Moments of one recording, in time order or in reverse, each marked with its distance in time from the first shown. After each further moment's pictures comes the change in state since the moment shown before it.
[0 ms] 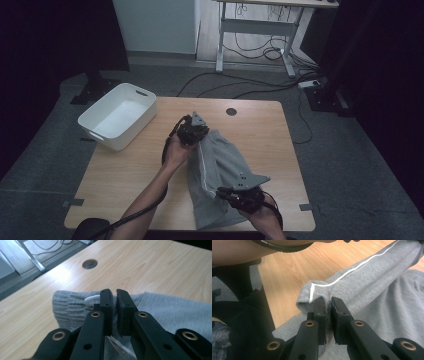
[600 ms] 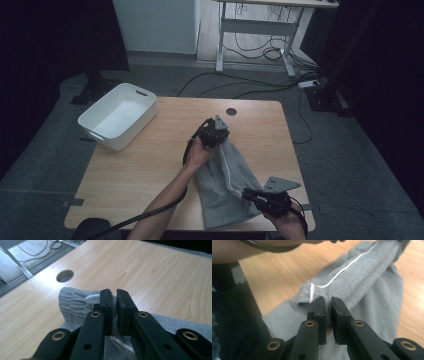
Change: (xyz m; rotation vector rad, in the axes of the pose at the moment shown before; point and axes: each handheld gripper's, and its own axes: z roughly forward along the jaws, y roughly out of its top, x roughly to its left) left arm -0.043 0.016 0.053 -0.007 -0.050 0.042; right arm -0.024 -0.044 -0.049 0.008 -0.119 0.084
